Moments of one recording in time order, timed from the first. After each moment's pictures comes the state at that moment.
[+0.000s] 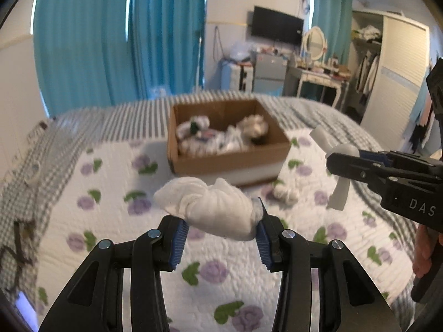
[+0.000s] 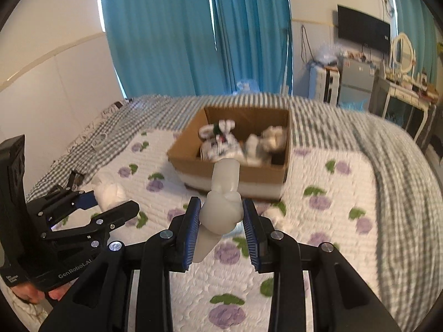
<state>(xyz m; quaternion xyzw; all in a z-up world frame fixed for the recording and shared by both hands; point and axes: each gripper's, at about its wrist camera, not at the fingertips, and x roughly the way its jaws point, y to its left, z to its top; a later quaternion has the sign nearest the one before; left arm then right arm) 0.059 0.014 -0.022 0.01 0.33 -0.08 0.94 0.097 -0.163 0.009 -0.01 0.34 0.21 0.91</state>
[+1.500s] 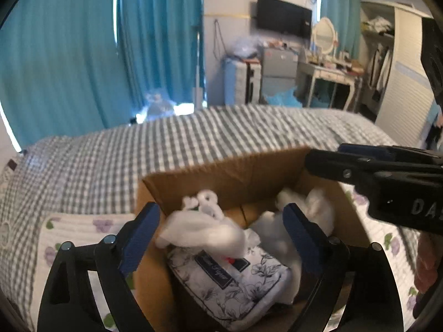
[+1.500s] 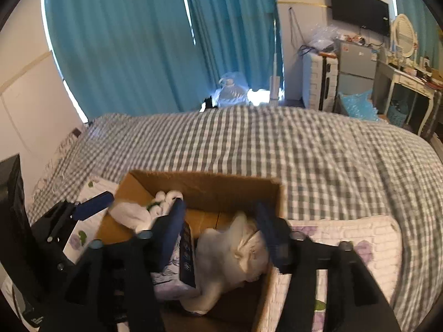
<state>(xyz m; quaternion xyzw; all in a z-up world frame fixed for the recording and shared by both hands) 0.295 -0.013 -0.047 0.03 0.34 -0.07 0.94 0.359 -0.153 -0.014 0.03 0.38 0.19 0.91</state>
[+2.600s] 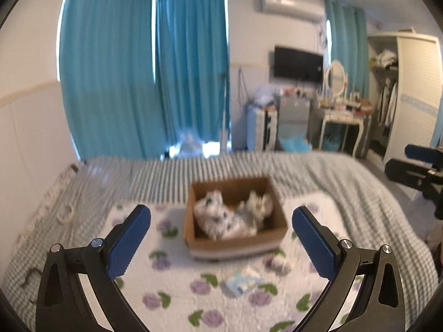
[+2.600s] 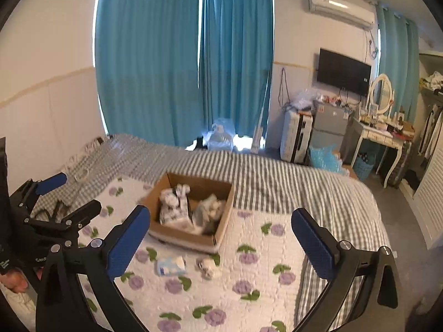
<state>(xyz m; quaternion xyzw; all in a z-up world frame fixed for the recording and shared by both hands) 0.071 -0.036 0.069 0.01 0.26 0.00 0.97 0.103 -0.242 0.134 -0.05 0.27 0.16 0.95</state>
